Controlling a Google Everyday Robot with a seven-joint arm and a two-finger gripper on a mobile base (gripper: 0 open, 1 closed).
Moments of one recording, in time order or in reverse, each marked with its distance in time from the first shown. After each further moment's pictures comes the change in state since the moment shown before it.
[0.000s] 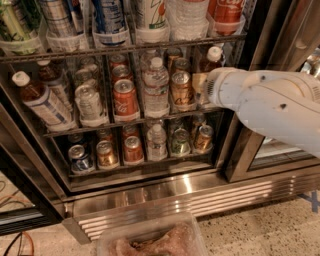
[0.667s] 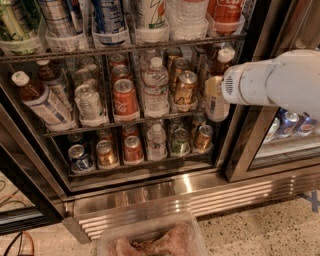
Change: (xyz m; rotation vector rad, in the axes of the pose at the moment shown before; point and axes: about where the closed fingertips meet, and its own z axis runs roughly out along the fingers) arm 0.010 -0.021 -0.037 0.019 0.202 -0.044
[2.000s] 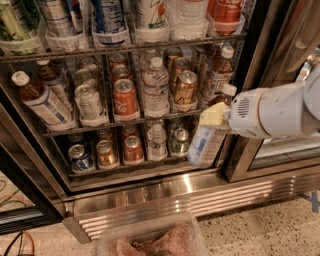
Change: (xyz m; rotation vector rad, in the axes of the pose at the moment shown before) arm 0.075 0.050 -0.066 -0.169 0.238 0.372
